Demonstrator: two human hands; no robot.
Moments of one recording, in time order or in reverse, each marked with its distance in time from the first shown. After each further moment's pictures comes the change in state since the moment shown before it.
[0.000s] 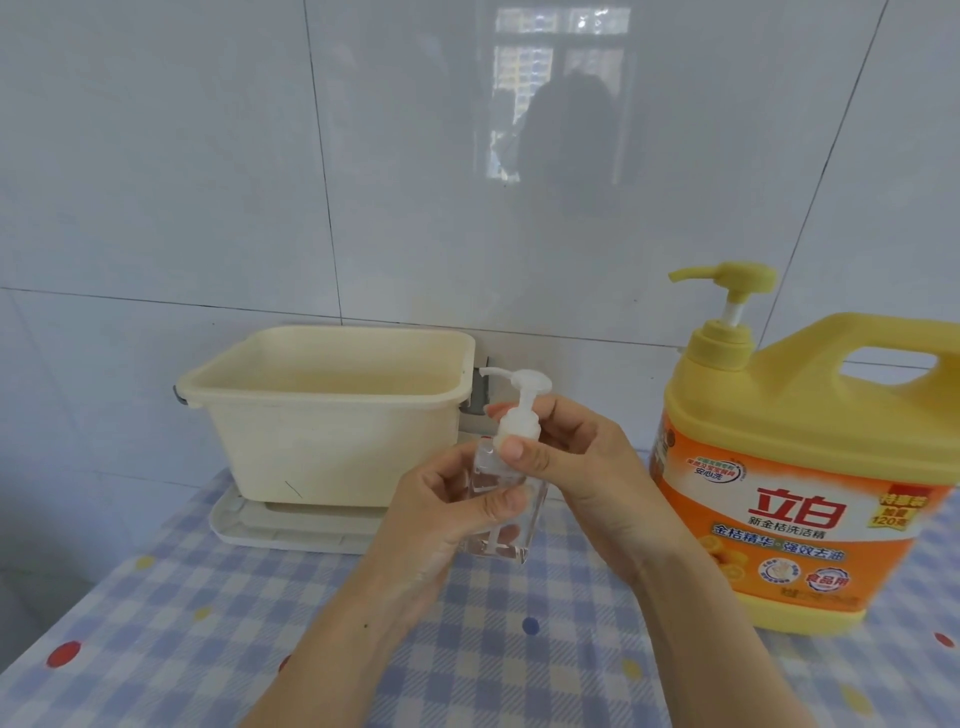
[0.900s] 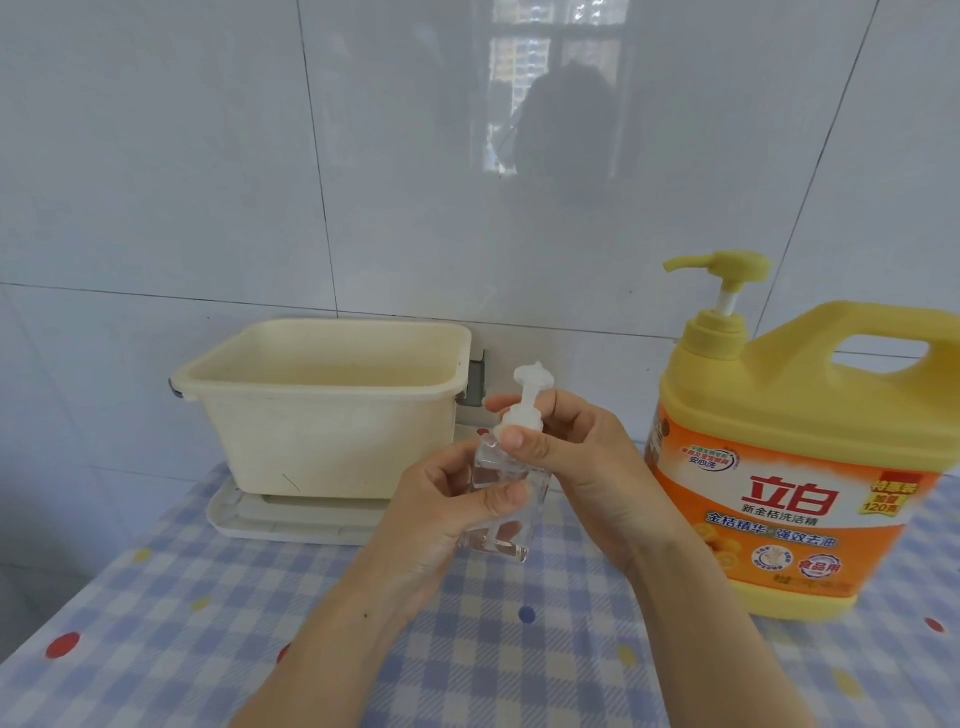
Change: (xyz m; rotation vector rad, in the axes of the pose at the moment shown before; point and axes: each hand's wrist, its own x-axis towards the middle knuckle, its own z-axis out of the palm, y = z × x) left_hand -0.003 0.001 0.003 -0.031 -0.038 -0.036; right_hand 0.000 0.002 -0.001 0.011 0.021 0.003
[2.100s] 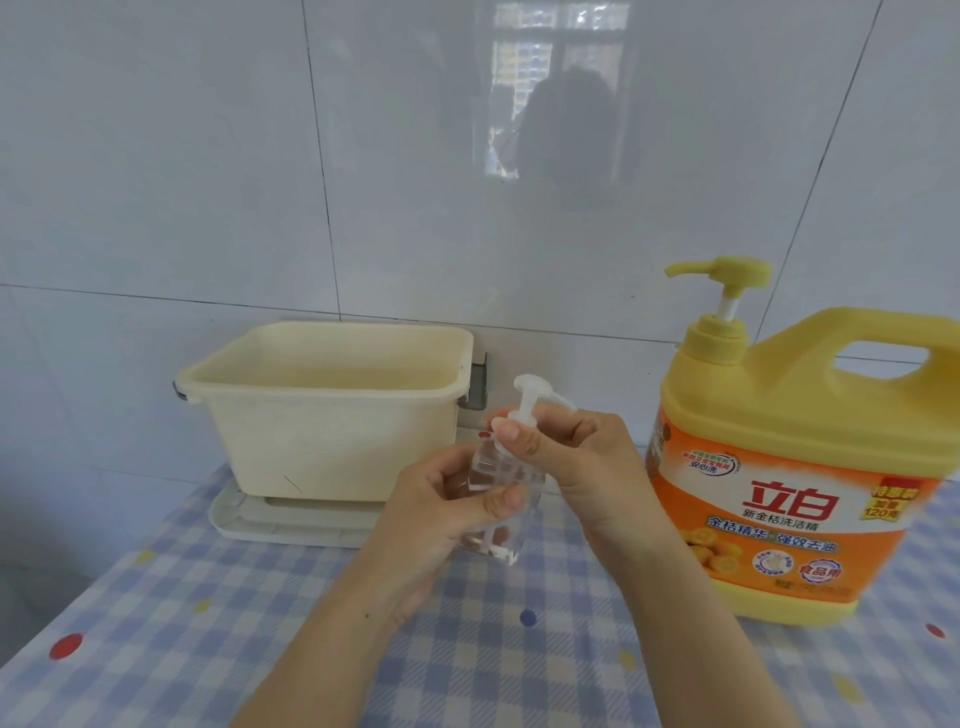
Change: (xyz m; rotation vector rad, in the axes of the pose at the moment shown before) left_hand 0.003 0.002 -0.002 0.051 0.011 0.023; right_hand -0.001 0.000 0.005 -0.057 0.086 -0.036
